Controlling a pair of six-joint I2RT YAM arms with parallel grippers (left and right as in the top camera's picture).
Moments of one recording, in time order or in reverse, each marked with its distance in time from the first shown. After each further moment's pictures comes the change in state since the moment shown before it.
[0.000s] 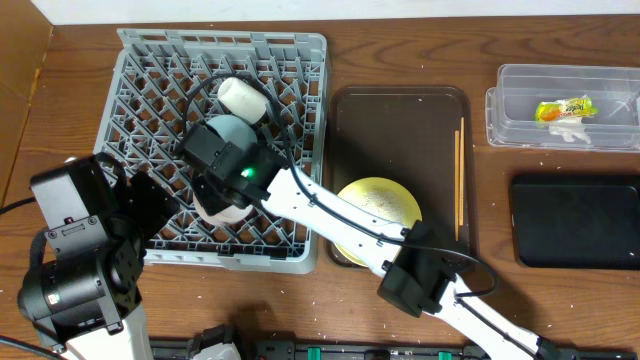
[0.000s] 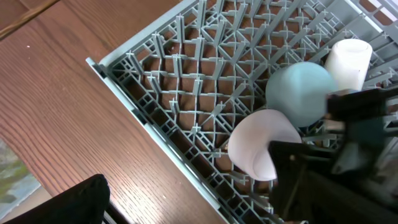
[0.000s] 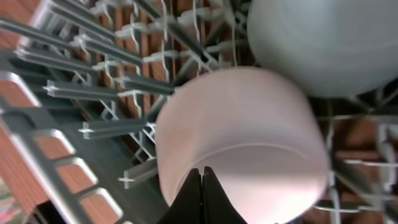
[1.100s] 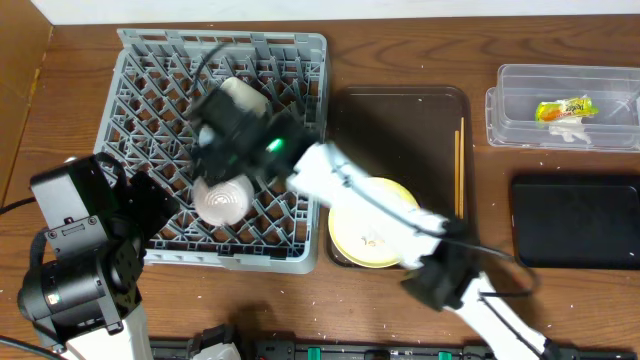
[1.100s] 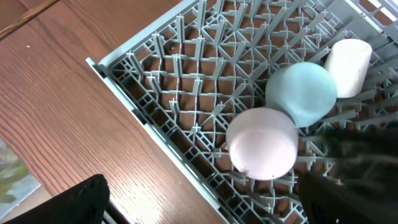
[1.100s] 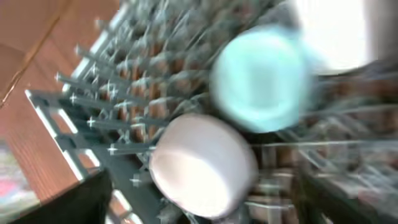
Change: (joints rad) left arm 0.000 0.000 0.000 0.000 0.000 0.000; right arm -0.106 -0.156 0.000 -0.016 -0.024 -0.068
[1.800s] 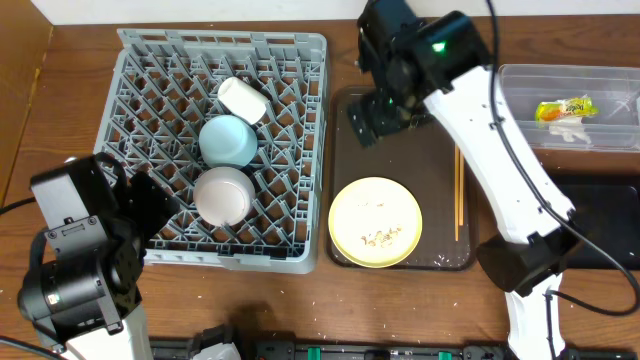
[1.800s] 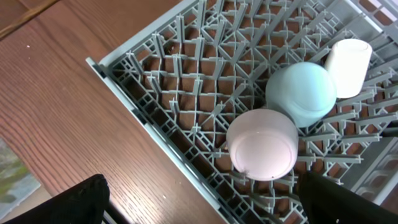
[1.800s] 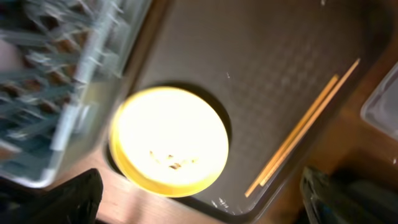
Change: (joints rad) left arm 0.000 0.000 0.000 0.000 0.000 0.000; right arm -0.384 -0.244 -0.148 -0.622 0.101 -0.288
